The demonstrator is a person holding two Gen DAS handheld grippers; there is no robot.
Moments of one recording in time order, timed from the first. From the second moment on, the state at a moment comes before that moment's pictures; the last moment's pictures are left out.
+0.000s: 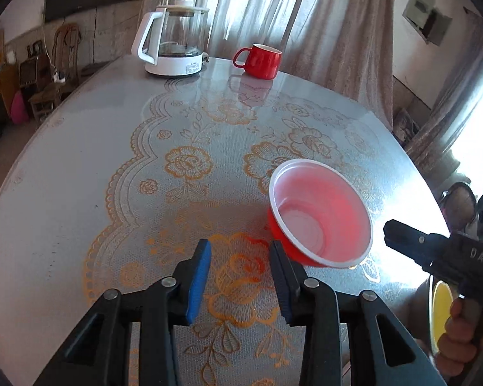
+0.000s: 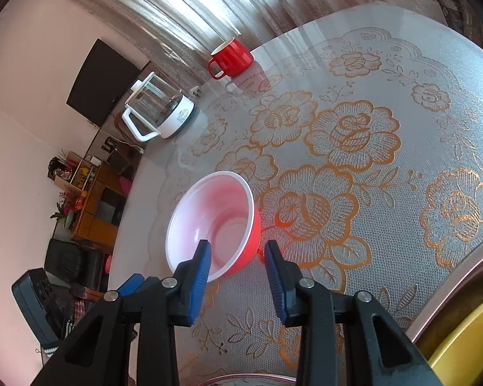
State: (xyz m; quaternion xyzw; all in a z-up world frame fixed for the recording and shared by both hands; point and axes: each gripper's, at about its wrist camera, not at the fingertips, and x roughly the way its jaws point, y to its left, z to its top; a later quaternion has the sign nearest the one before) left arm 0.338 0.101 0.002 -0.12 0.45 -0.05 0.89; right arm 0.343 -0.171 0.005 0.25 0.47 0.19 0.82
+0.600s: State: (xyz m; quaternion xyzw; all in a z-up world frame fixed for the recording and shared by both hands) left arm 0.342 0.076 0.006 -0.13 0.45 -0.09 0.88; right arm 0.347 -0.159 -0.006 0.23 0.49 0.18 0.82
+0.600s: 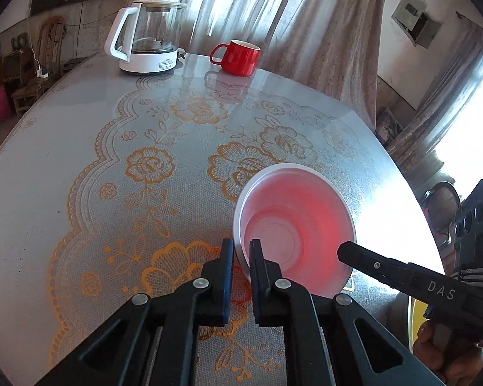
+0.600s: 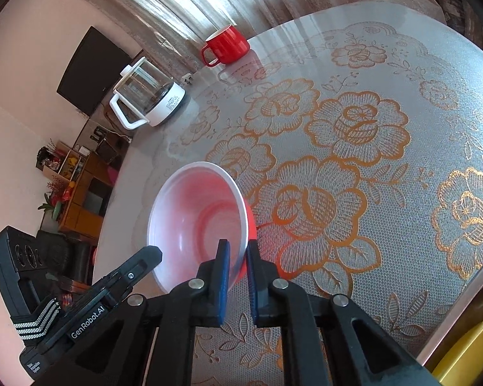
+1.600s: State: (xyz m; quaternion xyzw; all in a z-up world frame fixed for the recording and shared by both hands) left arm 0.239 0.024 0.063 -0.09 0.39 -0.15 0.90; right arm 0.233 -0.205 0.055 0.22 0.42 0.17 0.86
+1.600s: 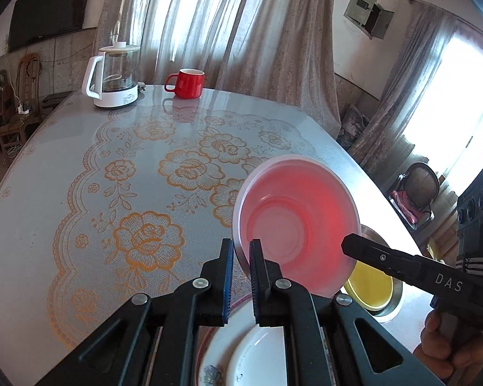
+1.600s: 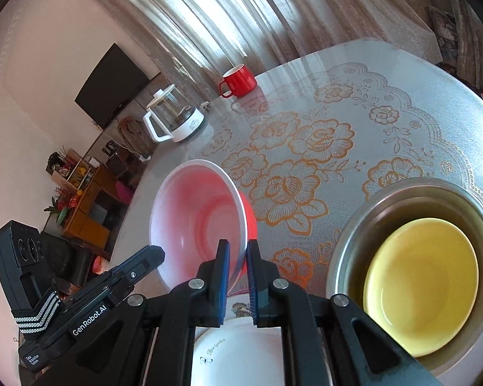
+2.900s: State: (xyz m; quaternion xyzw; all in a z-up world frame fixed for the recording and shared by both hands) left arm 0.209 -0.126 0.045 -0.02 0.44 -0.28 0.85; right arm 0.159 -0.344 0.029 0.29 0.41 0.02 0.87
